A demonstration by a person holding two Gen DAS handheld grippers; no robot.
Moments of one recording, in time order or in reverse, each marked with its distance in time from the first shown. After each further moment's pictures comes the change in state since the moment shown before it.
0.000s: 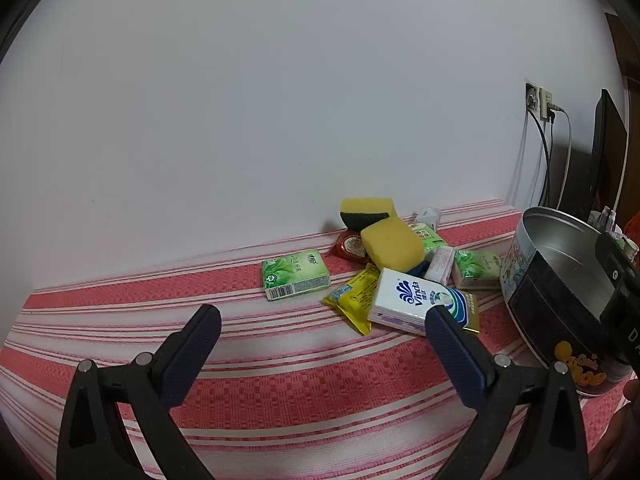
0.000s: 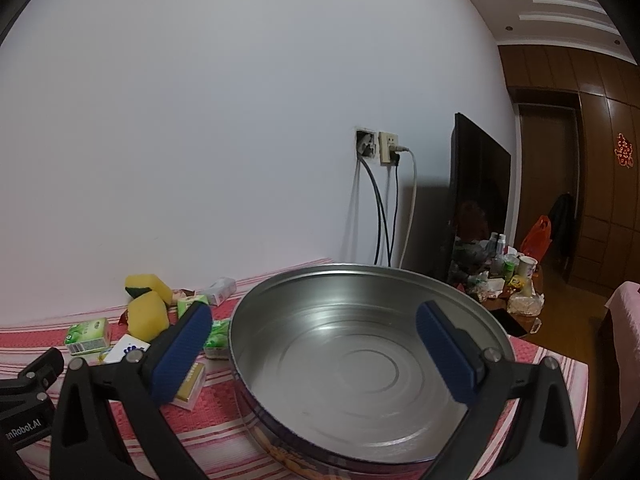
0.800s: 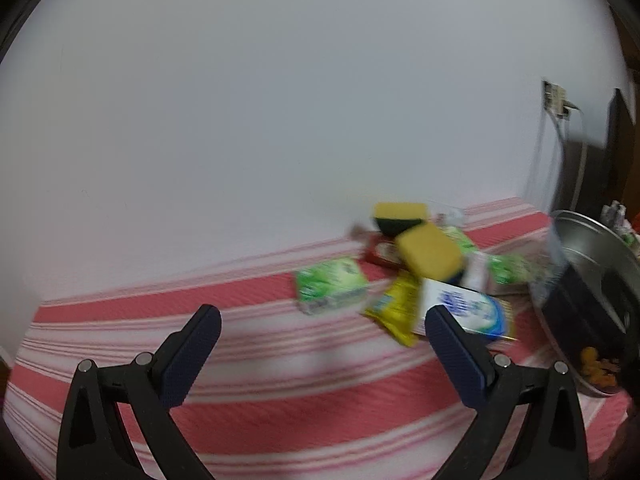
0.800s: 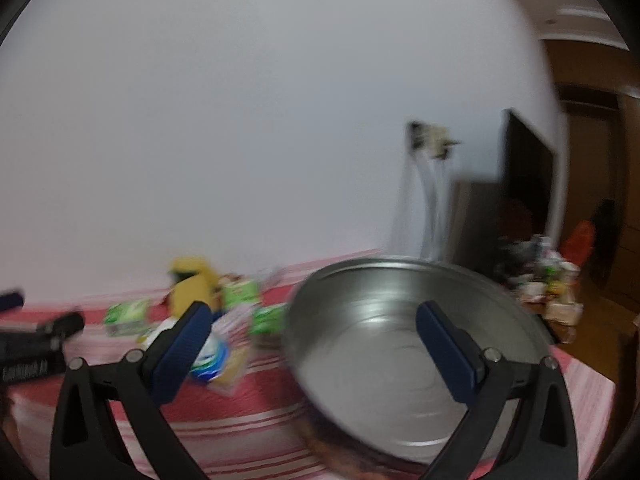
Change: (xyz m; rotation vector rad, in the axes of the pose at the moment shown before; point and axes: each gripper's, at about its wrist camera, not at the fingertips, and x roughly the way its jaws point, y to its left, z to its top) left arm 0.014 0.039 0.022 0.009 0.035 0.057; right arm 0.007 0.024 0.001 -0.093 0.077 0.270
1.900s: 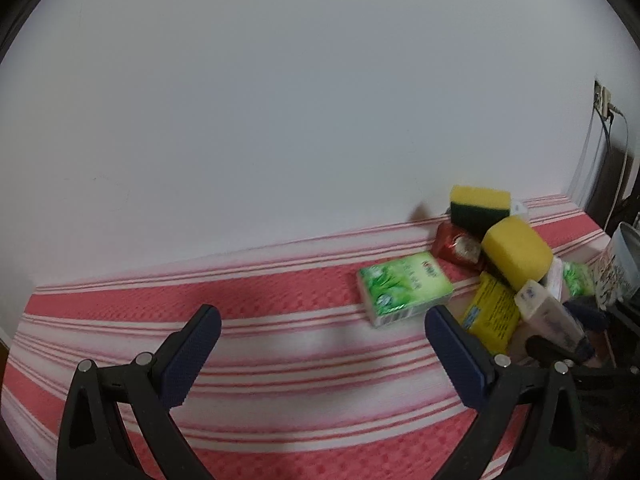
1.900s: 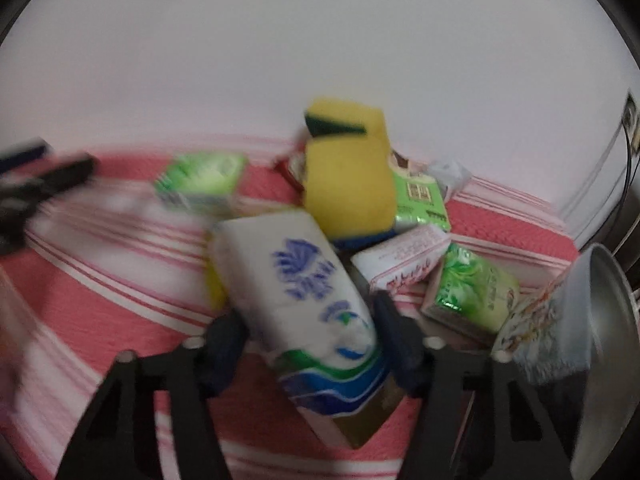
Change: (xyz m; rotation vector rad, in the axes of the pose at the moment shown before) left arm 0.073 0.042 0.008 -0.077 0.112 0.064; right arm 0.115 0.070 -0.015 -0.256 0.442 0.368
